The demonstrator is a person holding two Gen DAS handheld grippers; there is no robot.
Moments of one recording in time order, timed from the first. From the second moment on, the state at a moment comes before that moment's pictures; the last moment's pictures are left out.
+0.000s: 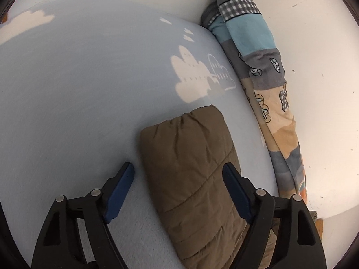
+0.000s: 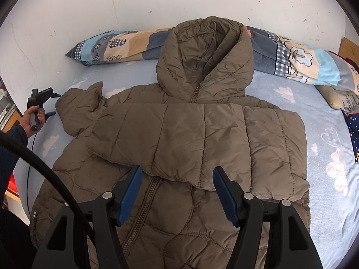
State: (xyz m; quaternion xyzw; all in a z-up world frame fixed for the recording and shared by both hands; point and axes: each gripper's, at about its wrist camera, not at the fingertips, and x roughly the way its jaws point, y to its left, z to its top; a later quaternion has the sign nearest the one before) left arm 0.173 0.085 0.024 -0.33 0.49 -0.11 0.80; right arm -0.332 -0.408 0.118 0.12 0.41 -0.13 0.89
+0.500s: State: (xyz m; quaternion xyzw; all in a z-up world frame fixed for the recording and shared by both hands) left arm 0.185 0.076 0.012 -0.37 0.46 -0.13 0.80; right arm -0.327 -0.413 0.104 0.14 0.42 -0.13 0.89
